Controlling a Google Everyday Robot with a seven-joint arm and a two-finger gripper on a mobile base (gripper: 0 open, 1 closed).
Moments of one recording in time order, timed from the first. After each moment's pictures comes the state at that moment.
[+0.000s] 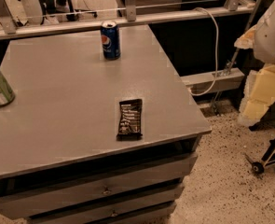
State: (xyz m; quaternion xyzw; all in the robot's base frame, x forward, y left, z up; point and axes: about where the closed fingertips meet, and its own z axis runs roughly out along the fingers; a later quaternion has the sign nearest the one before) arm 0.438 -0.217 0.976 -0.60 0.78 -0.03 0.16
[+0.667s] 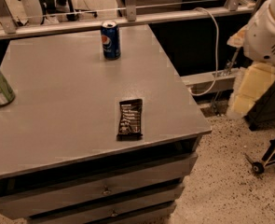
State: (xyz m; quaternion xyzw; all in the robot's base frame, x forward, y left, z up) arm 0.461 -0.210 0.967 -0.60 0.78 -0.03 0.18
